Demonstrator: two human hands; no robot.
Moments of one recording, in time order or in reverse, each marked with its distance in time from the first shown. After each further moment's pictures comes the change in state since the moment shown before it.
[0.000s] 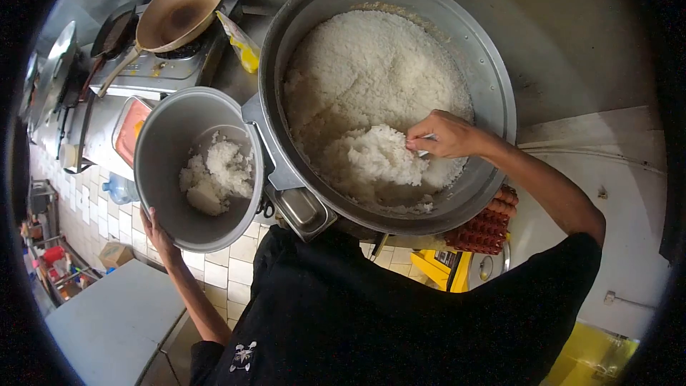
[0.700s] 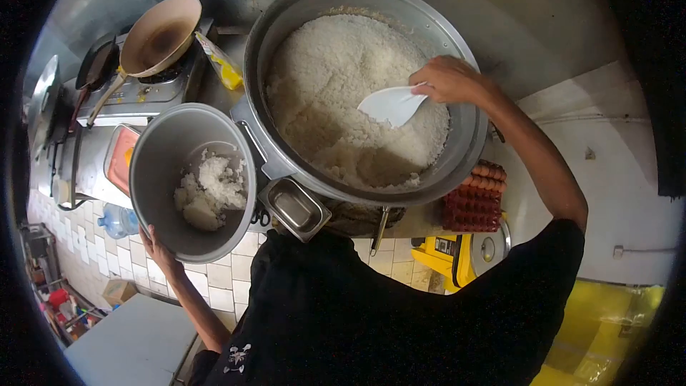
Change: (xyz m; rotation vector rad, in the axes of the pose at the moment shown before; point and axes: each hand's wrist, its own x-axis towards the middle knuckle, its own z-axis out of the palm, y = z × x) left_hand 0.003 -0.013 -0.010 -0.077 0.012 -0.030; right_hand -0.027 -0.024 -0.054 -0.643 0.110 0.300
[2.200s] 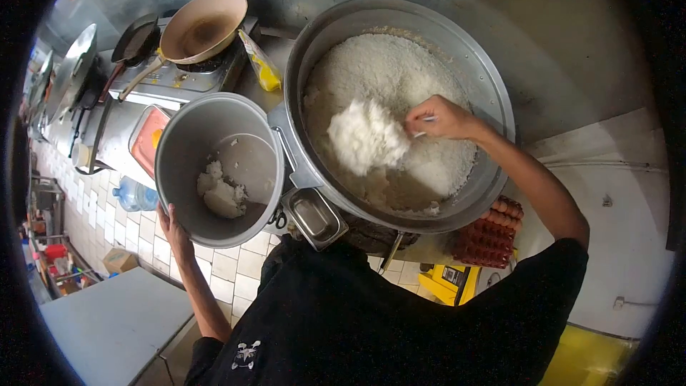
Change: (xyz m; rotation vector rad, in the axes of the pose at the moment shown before) left_hand -0.002 0.009 0.013 0.112 -0.034 0.010; right_hand 0.048 -0.014 0.042 0.780 0.040 -0.270
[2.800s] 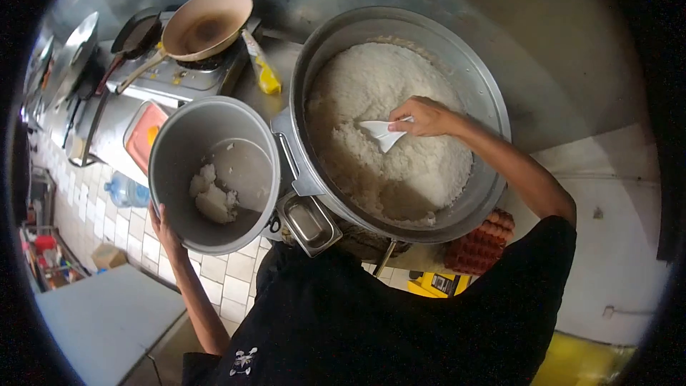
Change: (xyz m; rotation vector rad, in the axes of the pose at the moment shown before) left_hand 0.002 0.001 0.004 -0.150 0.030 0.062; right_hand 0.048 0.006 -0.003 -0.300 -0.107 -0.022
